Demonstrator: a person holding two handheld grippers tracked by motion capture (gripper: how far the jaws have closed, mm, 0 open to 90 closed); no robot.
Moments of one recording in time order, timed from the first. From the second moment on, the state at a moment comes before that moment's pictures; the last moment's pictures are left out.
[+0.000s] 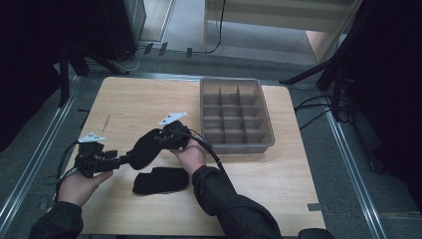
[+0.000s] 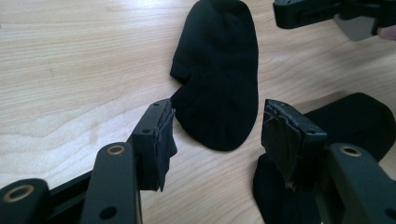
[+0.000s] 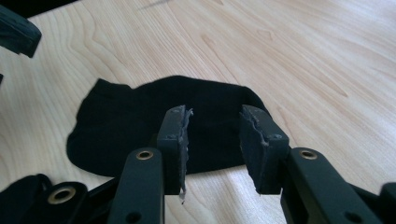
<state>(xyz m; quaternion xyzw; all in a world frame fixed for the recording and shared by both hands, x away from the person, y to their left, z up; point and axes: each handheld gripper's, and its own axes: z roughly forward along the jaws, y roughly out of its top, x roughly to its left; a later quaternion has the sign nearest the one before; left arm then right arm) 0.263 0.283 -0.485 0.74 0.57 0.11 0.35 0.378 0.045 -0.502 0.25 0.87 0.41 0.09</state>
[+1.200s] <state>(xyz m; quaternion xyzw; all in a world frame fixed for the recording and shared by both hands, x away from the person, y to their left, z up) 0.291 0.253 -0.524 0.75 0.58 0.12 0.29 0.417 0.064 -0.541 0.29 0.87 0.38 0.10</state>
